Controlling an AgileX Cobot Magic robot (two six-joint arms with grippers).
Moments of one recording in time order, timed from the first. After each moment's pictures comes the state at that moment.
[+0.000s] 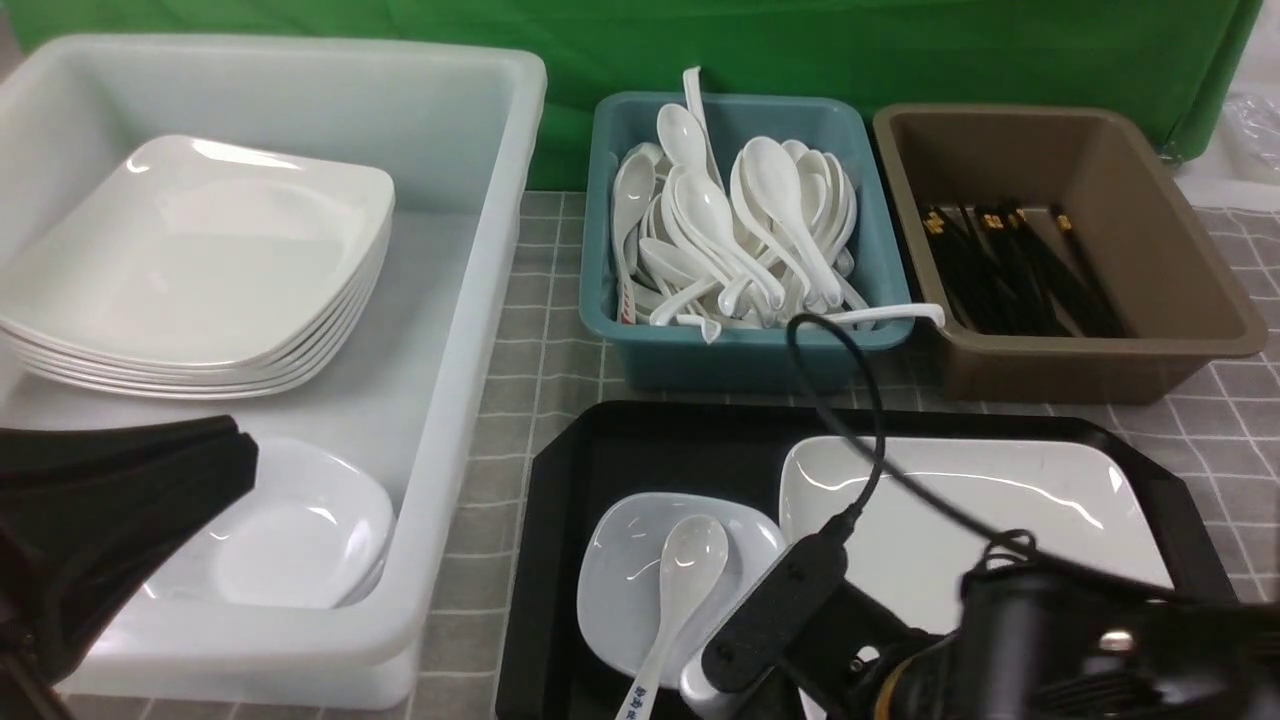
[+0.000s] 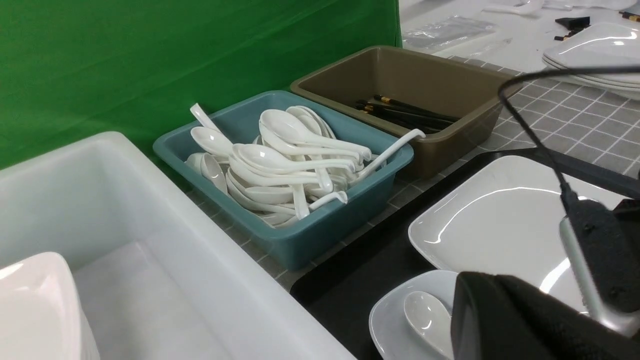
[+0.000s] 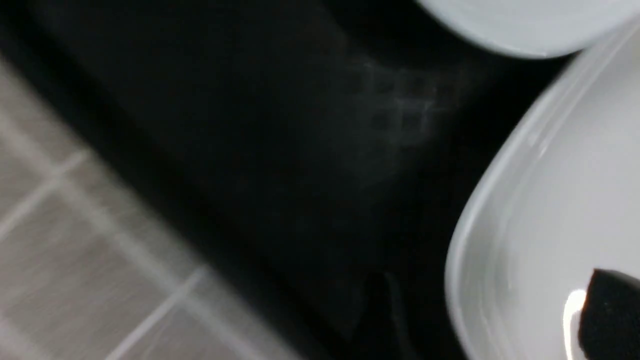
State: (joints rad) right arm 1.03 1.59 -0.81 -0.41 0.59 0.52; left arm -0.54 0.48 -0.59 -0.29 0.44 0.44
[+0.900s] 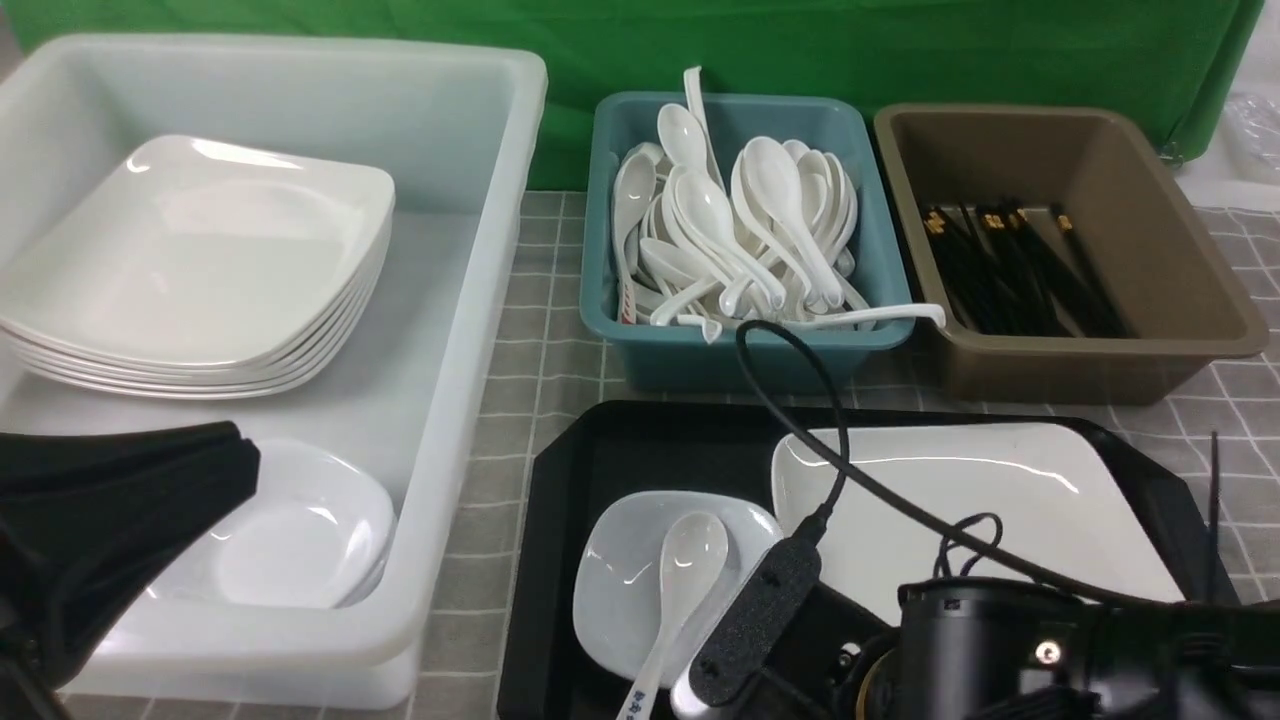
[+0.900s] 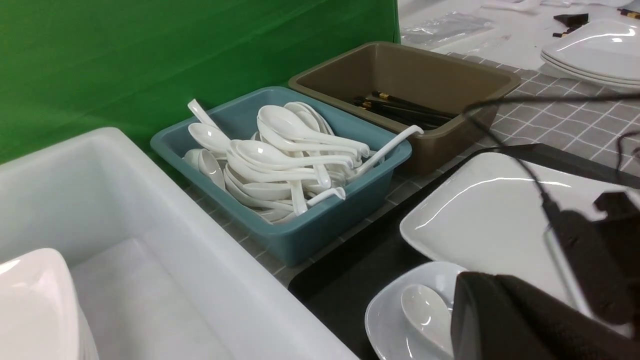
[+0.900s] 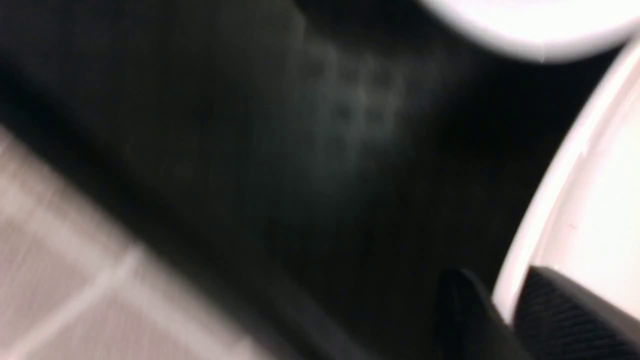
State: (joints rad) right arm 1.08 1.57 -0.88 -0.46 0.76 0.47; left arm -0.54 0.48 -0.59 -0.28 0.45 0.44
